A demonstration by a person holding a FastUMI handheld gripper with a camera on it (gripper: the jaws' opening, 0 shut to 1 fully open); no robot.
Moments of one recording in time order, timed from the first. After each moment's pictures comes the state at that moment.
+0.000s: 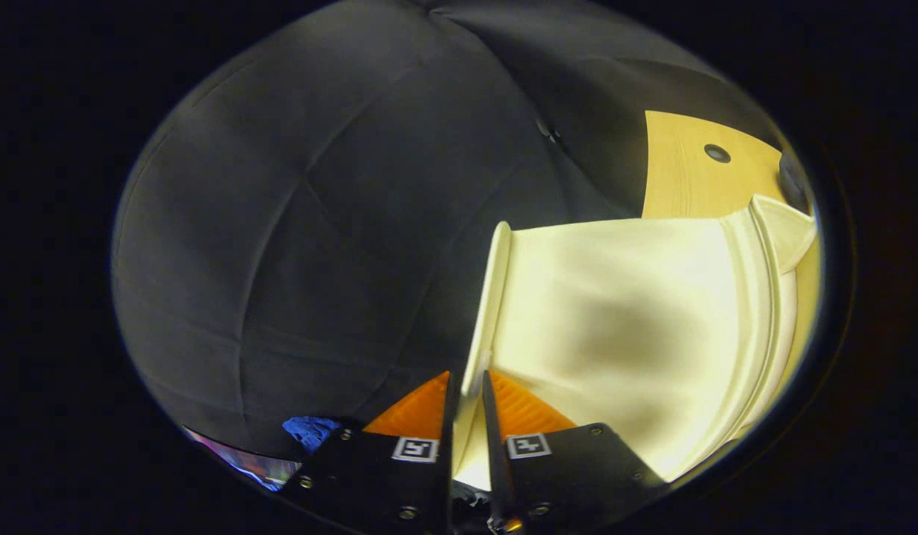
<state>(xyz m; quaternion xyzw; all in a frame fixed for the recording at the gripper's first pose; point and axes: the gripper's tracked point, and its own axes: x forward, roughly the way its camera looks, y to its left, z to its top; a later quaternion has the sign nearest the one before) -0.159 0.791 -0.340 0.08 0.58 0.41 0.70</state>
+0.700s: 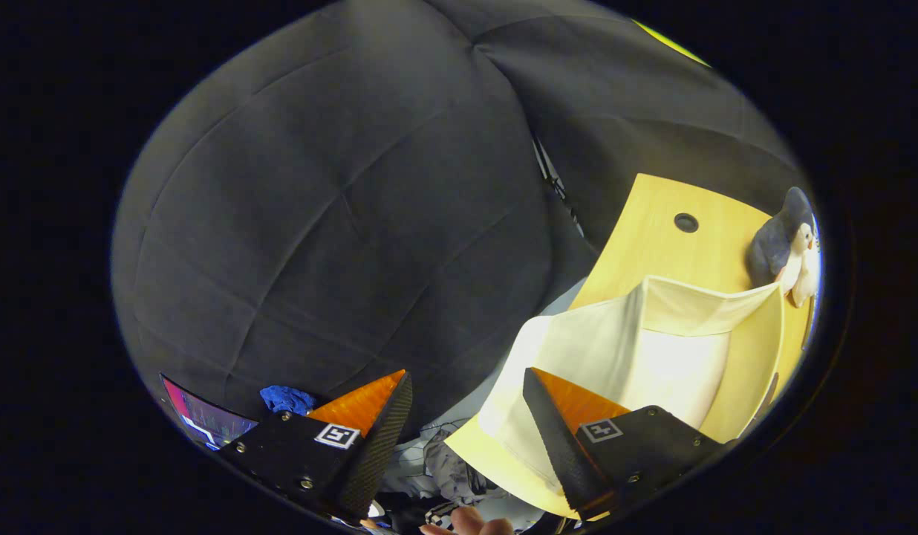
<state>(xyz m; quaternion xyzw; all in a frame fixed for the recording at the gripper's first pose) -0.108 0.669 -0.246 0.04 0.50 0.45 0.74</state>
